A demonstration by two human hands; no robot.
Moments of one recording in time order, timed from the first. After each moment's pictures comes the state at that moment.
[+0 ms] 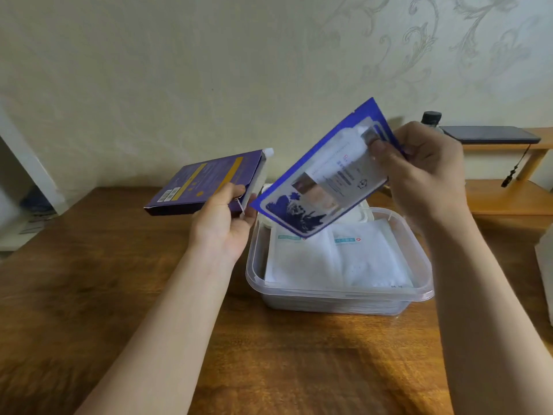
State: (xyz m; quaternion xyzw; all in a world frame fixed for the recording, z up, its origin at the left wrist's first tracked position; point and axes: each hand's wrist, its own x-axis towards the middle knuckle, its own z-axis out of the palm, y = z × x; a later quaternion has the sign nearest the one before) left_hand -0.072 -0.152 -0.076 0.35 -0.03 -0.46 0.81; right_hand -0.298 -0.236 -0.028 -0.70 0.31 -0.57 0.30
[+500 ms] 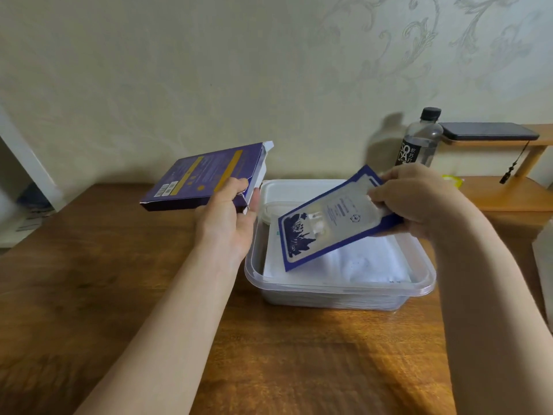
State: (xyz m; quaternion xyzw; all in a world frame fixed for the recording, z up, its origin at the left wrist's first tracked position) left_hand -0.087 -0.150 -0.075 0.34 -0.04 -0.43 0.83; right_hand -0.301 -0.237 -0.030 -0.62 0.56 -0.29 0.47
